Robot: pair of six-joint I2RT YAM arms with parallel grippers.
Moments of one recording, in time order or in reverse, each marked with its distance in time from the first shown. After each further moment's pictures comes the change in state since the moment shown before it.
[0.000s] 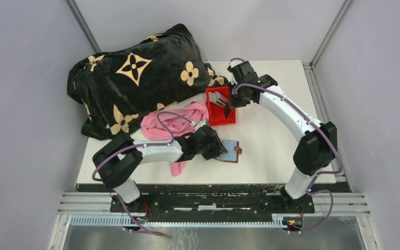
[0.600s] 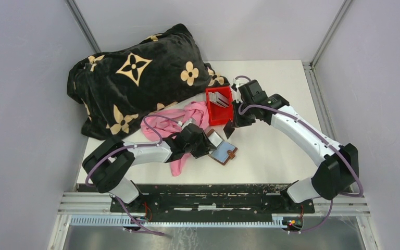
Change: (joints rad) left arm 0.114 -0.090 -0.144 0.050 0.023 0.001; right arm 0.058 -0.287 -0.323 0.029 -0.107 0.032
